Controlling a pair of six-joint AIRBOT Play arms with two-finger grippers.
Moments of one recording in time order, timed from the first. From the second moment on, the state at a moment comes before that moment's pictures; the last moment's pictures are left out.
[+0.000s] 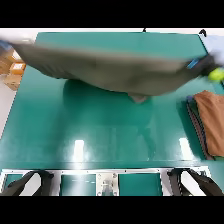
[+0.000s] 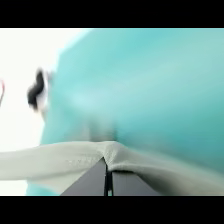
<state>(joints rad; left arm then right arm) 0.42 -0.90 1.49 0.54 -1.20 -1.09 -0.37 -0.87 1.20 -0.55 1.07 1.35</state>
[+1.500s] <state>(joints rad) 0.18 -1.60 1.35 0.42 -0.86 -1.02 -0.23 -1.64 1.27 -0.47 0.73 1.08</state>
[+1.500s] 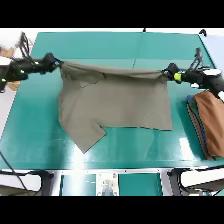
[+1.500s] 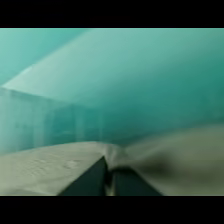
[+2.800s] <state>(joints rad) 0.35 -1.57 0.93 0.79 -1.27 -1.12 -0.78 -1.15 0.60 -0.66 1.19 1.05</state>
